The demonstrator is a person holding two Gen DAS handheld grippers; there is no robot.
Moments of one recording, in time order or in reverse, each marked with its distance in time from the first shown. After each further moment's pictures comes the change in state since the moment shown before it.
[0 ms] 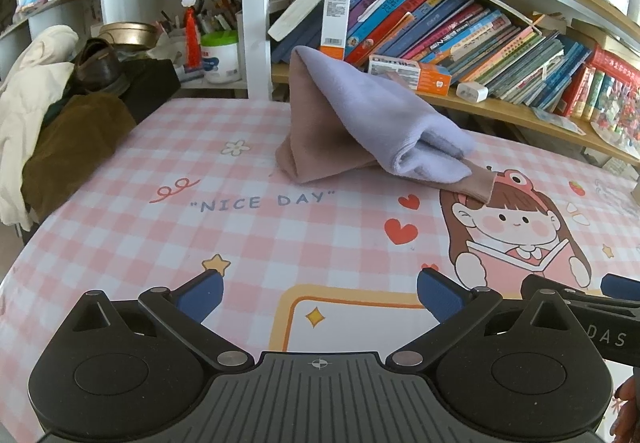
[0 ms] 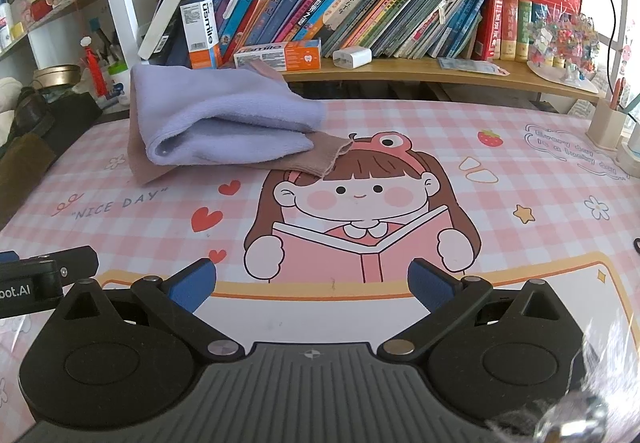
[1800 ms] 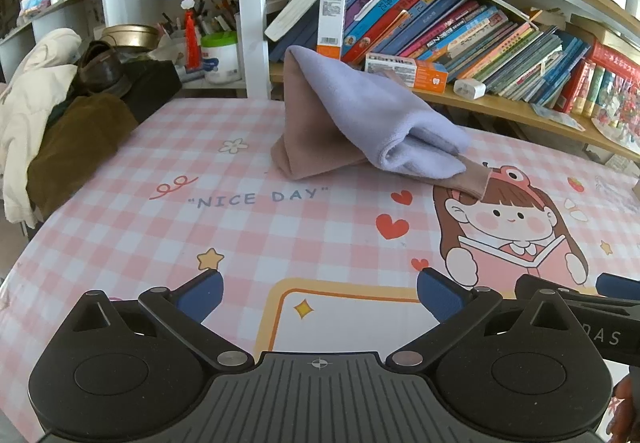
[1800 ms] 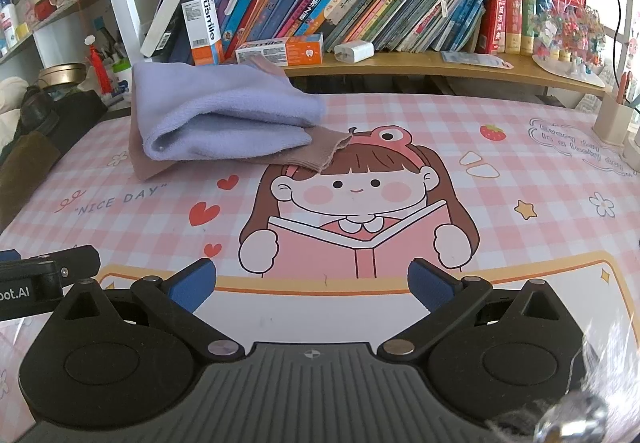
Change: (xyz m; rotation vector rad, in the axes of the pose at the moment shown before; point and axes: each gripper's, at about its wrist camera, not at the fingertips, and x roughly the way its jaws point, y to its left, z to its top) left arm -0.008 -0.014 -0.001 -0.004 0.008 0.037; right arm 0.000 -0.012 -0.003 0.001 0.015 0.034
